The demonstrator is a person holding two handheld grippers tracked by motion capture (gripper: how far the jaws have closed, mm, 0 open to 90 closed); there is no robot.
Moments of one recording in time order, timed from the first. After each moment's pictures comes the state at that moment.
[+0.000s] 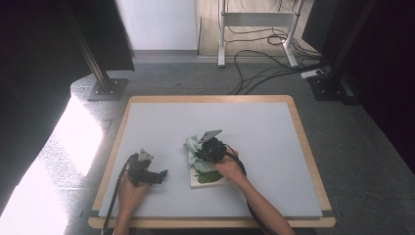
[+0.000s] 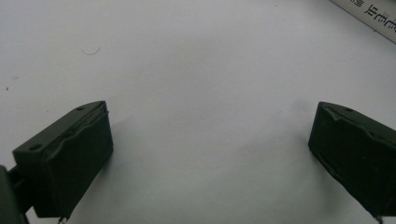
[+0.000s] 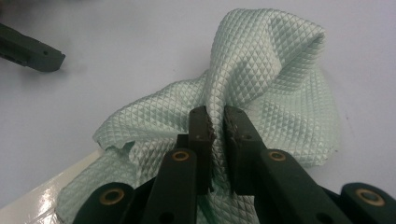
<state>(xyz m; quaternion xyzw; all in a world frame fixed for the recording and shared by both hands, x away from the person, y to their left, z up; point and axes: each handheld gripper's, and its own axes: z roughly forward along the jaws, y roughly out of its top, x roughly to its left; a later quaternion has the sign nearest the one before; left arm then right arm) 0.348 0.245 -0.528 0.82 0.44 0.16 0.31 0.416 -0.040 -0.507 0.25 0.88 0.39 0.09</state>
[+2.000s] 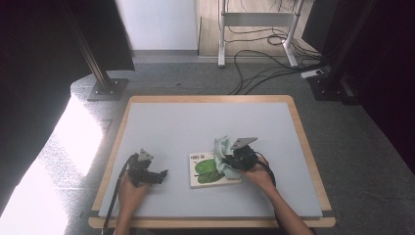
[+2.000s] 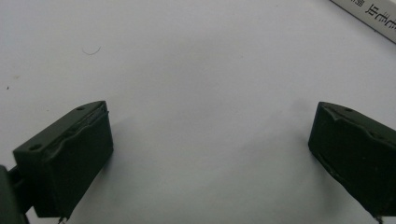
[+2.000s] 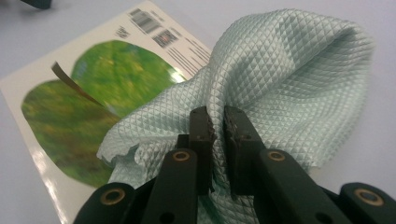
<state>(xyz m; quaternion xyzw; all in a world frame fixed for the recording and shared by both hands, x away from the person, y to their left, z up) 0.347 0.245 -0.529 0.82 0.44 0.17 0.31 0.387 -0.133 -0.512 0.29 0.87 0.39 0.09</state>
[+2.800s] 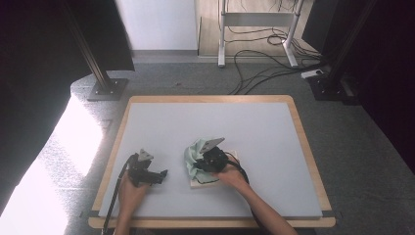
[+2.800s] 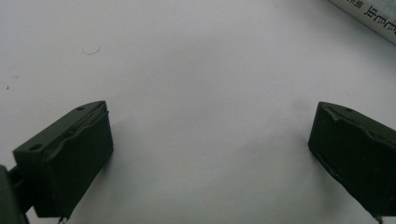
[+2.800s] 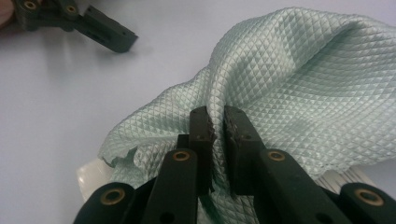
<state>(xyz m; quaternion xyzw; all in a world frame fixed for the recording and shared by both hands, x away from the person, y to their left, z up) 0.347 0.245 -0.529 0.82 0.44 0.16 0.31 0.384 -0.041 -0.510 0.22 0.89 0.41 0.05</state>
